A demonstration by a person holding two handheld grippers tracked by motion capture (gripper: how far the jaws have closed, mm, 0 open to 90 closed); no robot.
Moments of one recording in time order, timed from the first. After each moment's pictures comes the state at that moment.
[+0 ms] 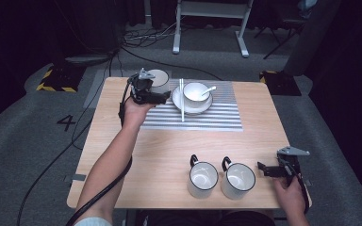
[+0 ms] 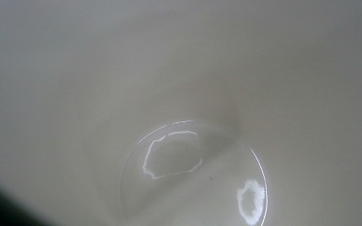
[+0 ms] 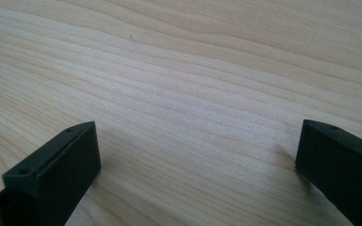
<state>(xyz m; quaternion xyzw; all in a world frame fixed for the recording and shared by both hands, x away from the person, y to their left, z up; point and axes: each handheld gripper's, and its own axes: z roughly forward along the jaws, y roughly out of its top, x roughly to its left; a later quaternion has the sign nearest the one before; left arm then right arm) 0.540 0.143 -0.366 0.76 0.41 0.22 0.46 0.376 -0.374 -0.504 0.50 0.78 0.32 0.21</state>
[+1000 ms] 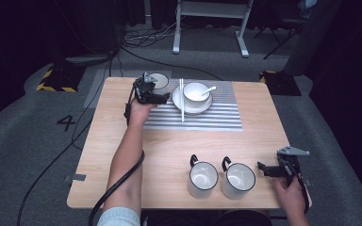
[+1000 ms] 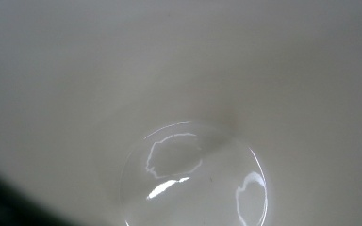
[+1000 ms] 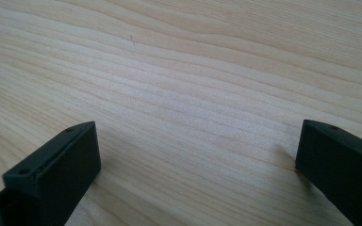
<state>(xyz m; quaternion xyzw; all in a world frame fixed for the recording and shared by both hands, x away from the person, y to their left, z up) 0.583 0.139 -0.427 0.76 0.43 0.23 0.42 0.376 -0.373 -0.504 0.50 0.78 0.32 0.21</state>
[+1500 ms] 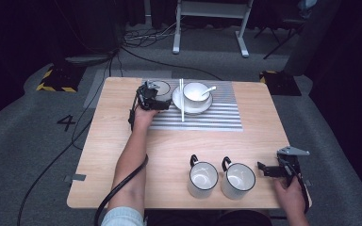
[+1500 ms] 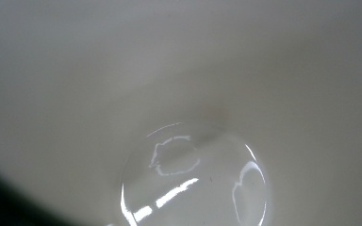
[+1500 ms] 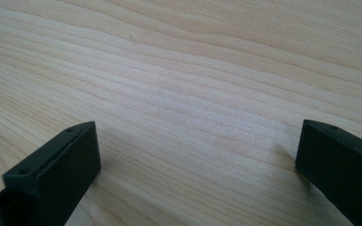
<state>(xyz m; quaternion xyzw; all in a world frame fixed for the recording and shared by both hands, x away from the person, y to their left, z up) 0.586 0.131 -0.462 0.76 0.46 0.21 0.41 0.376 -0.373 -0.504 0.50 0.78 0.32 0.21</state>
